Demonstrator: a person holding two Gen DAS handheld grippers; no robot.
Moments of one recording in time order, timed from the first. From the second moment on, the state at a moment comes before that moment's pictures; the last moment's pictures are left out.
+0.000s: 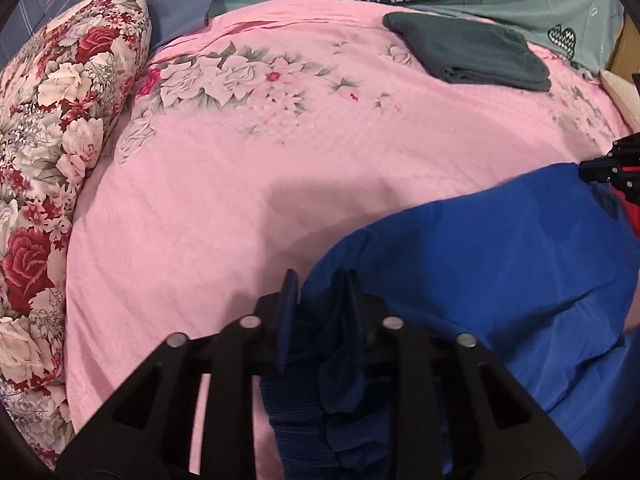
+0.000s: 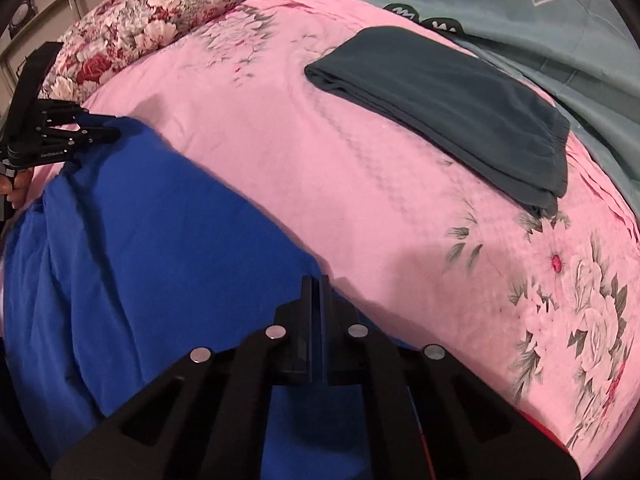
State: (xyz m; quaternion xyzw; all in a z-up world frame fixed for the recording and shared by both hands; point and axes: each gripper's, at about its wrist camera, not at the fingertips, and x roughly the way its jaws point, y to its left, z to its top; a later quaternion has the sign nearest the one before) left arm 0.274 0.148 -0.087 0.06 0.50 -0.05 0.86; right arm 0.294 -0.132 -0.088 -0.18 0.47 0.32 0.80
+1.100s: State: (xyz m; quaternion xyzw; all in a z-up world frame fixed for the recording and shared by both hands) left arm 0.032 0.143 -0.059 0.06 0.45 -0.12 0.88; right arm -0.032 -0.155 -0.051 -0.13 0.41 0.40 0.81
